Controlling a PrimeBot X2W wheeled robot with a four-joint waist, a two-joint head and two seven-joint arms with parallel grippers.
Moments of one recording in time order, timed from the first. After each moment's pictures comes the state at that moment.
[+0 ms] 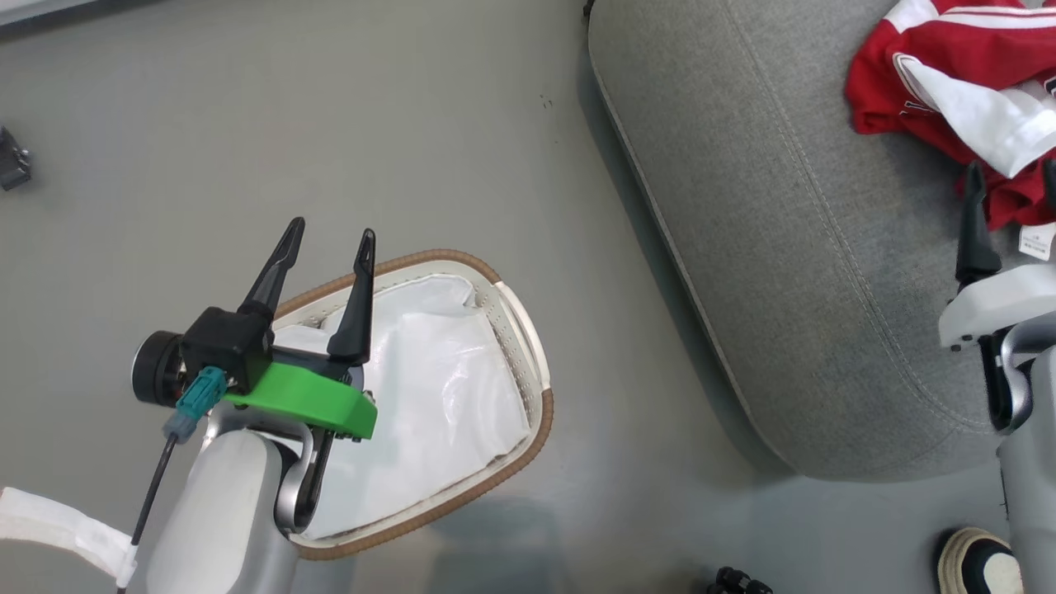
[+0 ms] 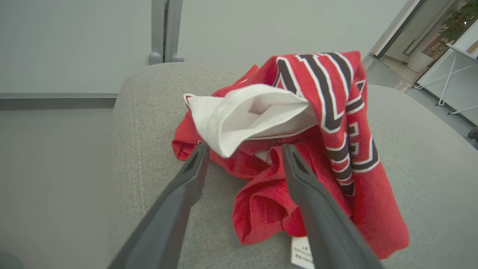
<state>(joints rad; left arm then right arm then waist) -0.39 0.16 -0.28 0.31 -0.30 -0.13 -0.26 -0.54 -0.23 -0.21 0.53 0.03 0.13 -0.26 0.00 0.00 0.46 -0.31</state>
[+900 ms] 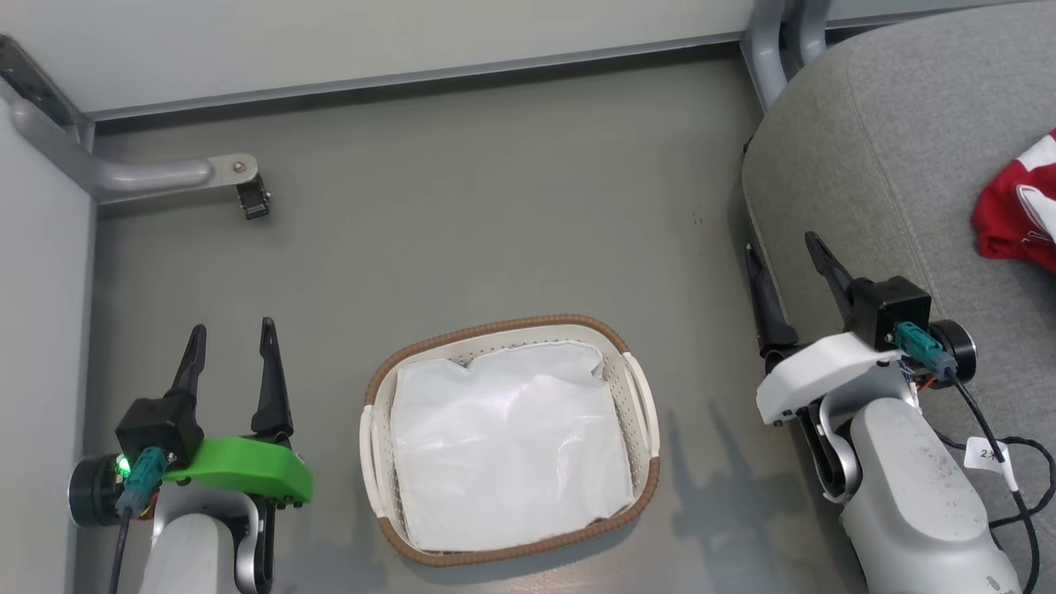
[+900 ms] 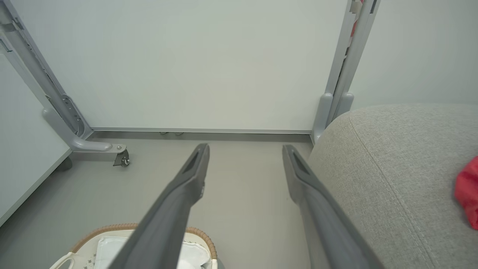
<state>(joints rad) -0.24 0.06 0.05 0.39 -0.14 -0.12 -0.26 -0.45 -0.05 0.07 0.50 0.13 0.13 -0.26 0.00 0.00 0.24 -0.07</state>
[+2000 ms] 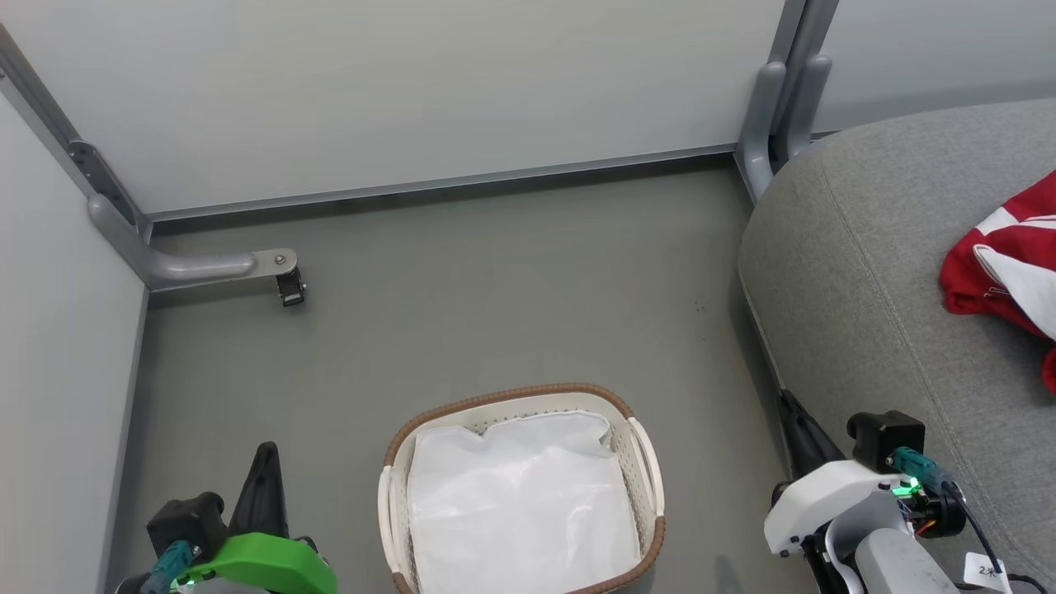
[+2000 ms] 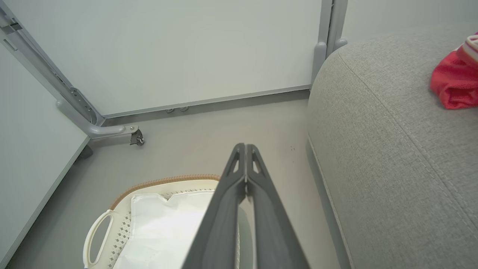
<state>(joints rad) -0.07 0.04 0.01 0.45 -0.25 -0.11 -0.25 -0.22 -0.04 0.07 0.56 0.24 0.13 -0.25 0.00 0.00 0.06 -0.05</state>
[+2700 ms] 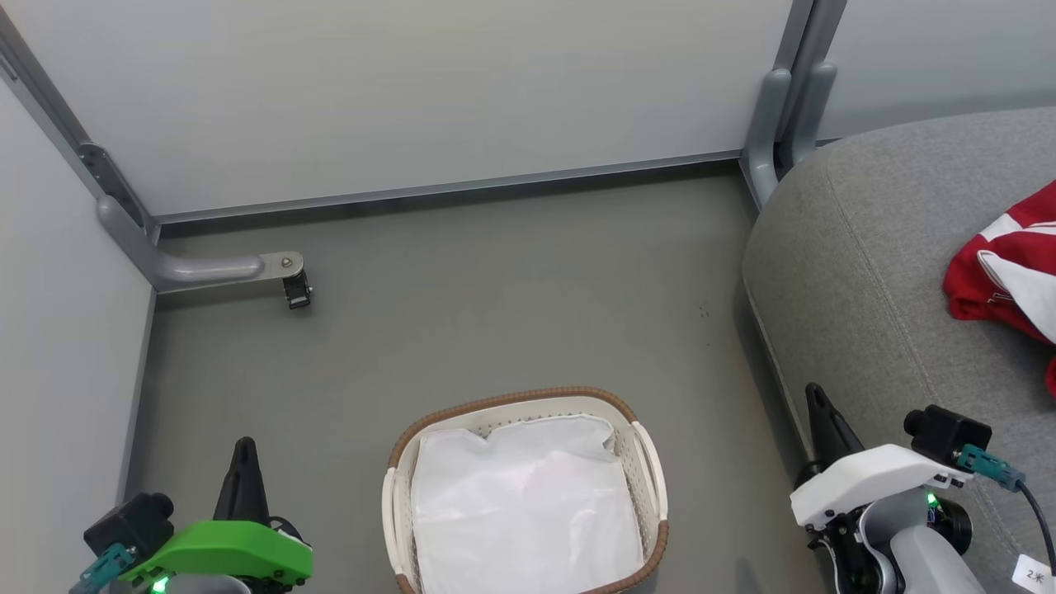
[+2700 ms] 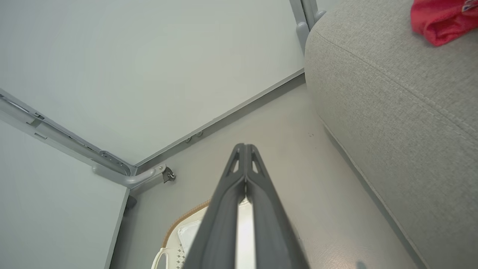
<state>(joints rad) -0.07 0.04 0.03 0.40 -0.62 -0.11 -0.15 -0.19 -0.04 0.03 0.48 0.60 0.13 -0.15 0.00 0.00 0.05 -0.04</state>
